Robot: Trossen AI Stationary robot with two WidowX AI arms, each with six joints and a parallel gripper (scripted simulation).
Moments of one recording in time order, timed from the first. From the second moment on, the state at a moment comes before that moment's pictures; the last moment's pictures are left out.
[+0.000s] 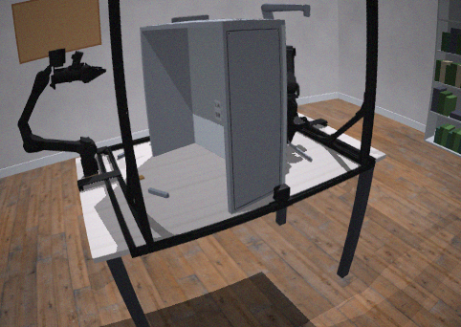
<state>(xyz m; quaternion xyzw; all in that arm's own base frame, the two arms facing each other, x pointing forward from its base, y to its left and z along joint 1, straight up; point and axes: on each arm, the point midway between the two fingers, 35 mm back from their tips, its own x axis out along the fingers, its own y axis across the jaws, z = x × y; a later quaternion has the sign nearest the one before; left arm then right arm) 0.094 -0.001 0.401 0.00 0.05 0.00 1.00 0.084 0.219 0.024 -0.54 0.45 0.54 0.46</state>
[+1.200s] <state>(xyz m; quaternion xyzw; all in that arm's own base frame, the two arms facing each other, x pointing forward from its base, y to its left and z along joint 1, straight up) 0.094 -0.001 0.401 0.00 0.05 0.00 1.00 0.079 0.193 0.127 -0.50 0.48 0.52 0.50</state>
